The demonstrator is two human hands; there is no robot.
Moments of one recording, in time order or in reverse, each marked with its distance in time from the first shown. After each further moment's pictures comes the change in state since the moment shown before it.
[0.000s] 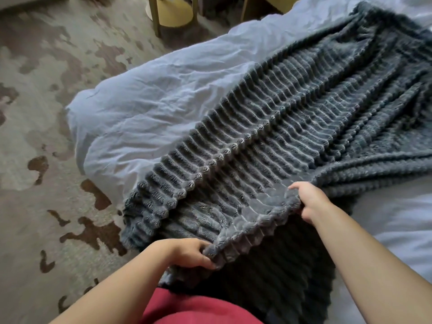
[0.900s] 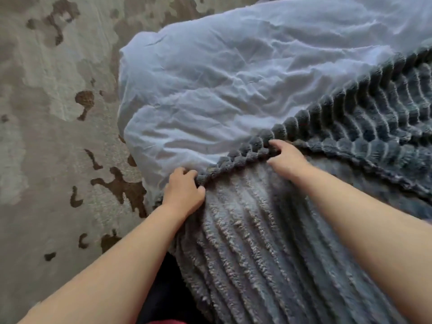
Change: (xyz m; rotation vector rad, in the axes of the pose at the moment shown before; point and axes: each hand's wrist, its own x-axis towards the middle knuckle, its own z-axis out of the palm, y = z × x) left_hand 0.051 -0.106 -0.149 -0.307 0.856 -0.348; right_hand 0.062 -0.080 0.283 -1.107 -0.357 -0.732
